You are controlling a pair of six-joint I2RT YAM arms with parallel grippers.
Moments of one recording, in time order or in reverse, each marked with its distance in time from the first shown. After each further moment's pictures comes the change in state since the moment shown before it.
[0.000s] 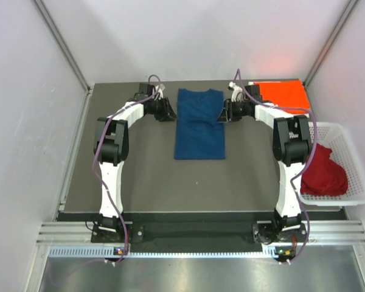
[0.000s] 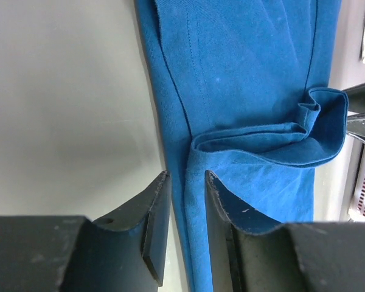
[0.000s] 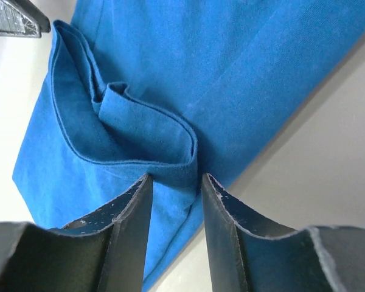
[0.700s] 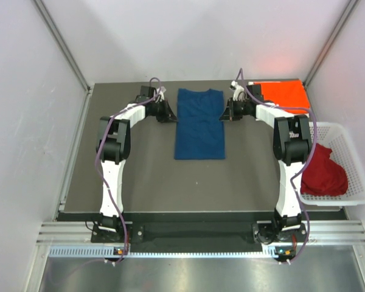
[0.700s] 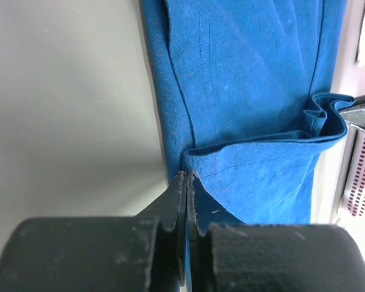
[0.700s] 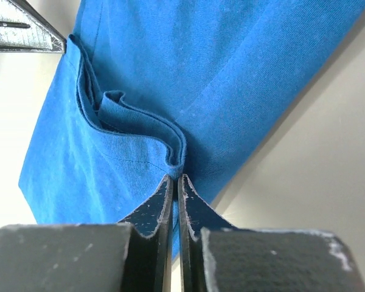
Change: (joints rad) left arm 0.000 0.055 0.006 0.051 0.044 -0.043; right arm -0.015 0.020 0.015 0.023 -0.019 0.039
